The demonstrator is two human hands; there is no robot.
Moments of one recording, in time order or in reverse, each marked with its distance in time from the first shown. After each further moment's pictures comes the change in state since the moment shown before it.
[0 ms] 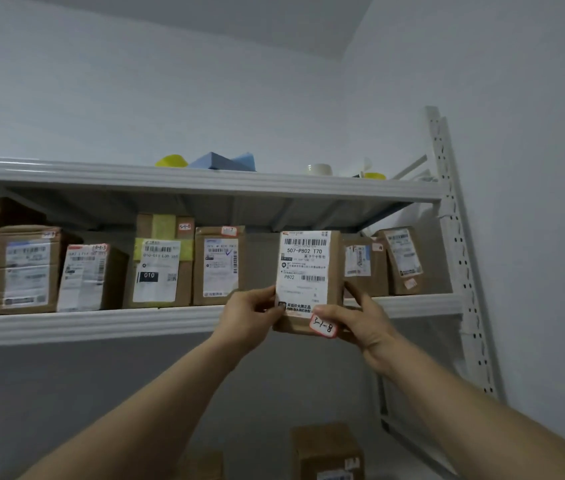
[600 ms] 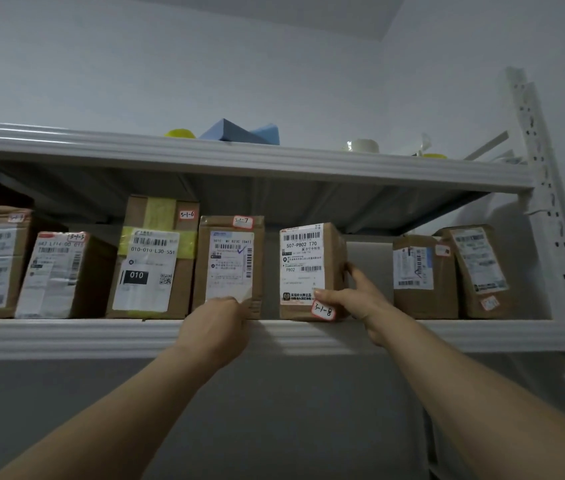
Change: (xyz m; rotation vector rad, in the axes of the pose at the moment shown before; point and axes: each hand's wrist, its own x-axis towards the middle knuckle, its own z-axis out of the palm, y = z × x) left_hand 0.126 -0.108 -0.033 1.118 0.093 0.072; right_hand 0.168 0.031 0.032 -0.285 -0.086 -0.001
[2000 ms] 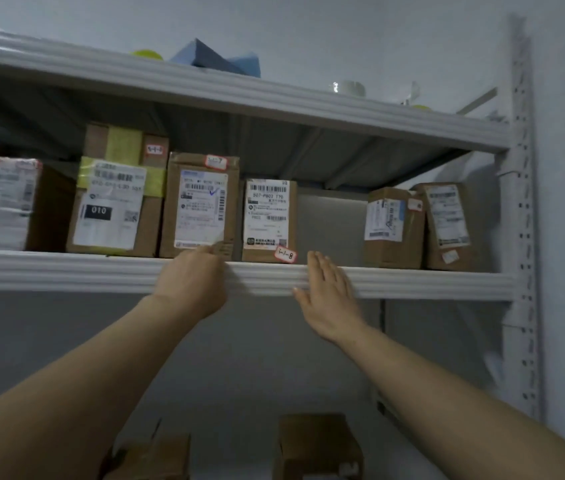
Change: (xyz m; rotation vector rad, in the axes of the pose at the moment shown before) left_hand -0.019 0.023 0.006 0.128 -0.015 -0.015; right_hand -0.046 0.063 0.009 -1.075 0.028 -0.278
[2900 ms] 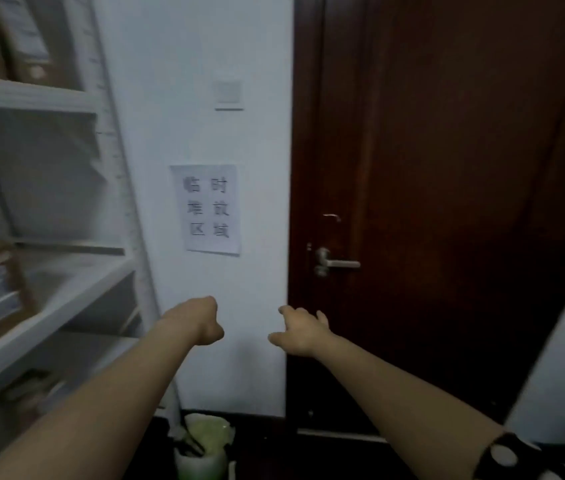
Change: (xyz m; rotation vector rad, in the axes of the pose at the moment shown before) left_hand -0.411 0.184 -0.037 -0.424 -0.861 1.134; right_hand -0.567 -0.118 -0.128 -0.198 -0.379 1.440
